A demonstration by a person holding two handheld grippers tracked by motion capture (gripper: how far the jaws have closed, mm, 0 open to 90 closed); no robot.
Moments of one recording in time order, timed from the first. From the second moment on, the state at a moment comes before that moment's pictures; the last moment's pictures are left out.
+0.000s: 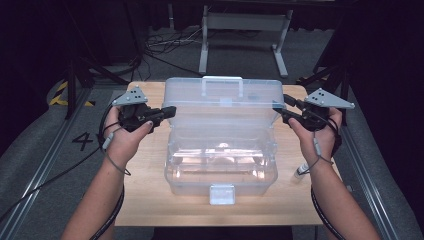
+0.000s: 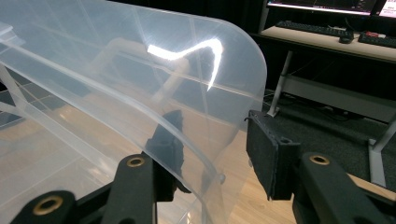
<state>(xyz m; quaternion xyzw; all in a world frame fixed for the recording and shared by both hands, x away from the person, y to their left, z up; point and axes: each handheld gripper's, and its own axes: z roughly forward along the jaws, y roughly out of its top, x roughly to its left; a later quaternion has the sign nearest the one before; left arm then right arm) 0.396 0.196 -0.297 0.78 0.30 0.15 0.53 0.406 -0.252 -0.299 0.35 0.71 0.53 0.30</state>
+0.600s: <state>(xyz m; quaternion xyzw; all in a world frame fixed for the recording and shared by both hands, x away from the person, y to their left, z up) 0.384 0.206 -0.296 0.78 0.30 0.15 0.53 0.412 -0.250 -0.293 0.36 0.72 0.50 0.32</state>
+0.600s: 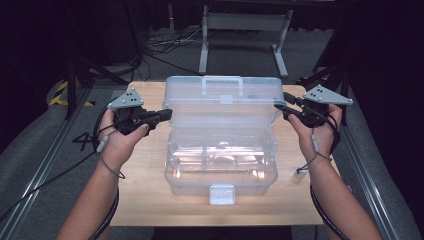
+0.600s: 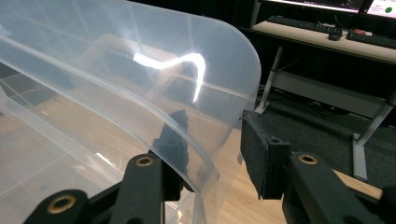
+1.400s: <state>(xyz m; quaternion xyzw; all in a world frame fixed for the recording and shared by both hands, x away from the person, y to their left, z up) 0.361 0.241 -0.318 0.78 0.33 0.16 0.51 0.439 -0.246 -0.286 0.38 0.71 0.50 0.32</state>
